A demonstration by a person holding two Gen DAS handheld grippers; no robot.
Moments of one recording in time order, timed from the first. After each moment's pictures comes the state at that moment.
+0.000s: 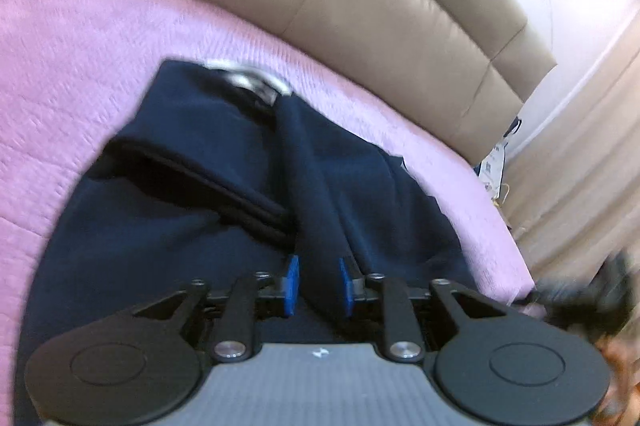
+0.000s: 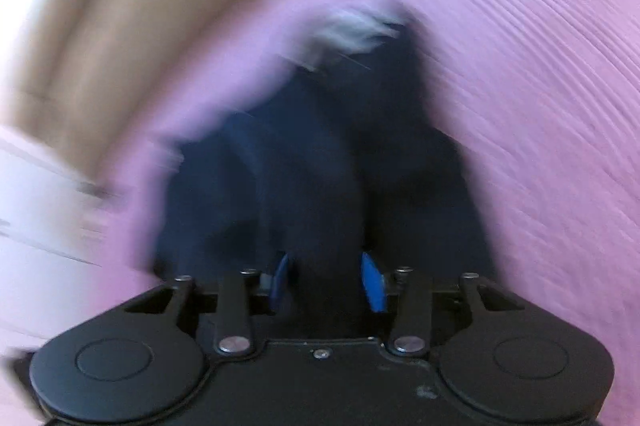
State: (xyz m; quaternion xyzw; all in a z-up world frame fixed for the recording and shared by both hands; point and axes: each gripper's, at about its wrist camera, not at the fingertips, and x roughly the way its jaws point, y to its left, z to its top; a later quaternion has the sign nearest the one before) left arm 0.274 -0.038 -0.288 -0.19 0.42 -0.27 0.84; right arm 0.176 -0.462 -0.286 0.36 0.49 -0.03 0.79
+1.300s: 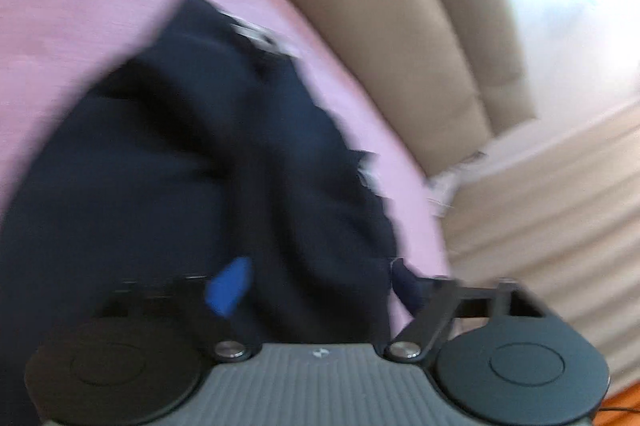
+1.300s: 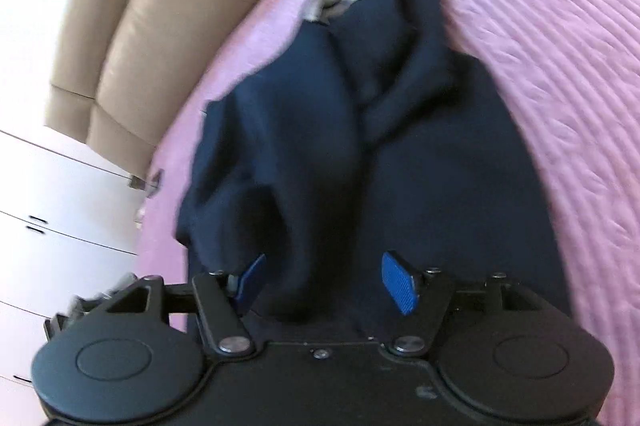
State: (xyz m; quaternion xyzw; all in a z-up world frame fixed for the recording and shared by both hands) left arm 0.285 -0.019 -0.297 -0.35 0.46 -0.32 0.75; right arm 0.146 -0.417 -0.274 0.43 0.41 0.07 0.80
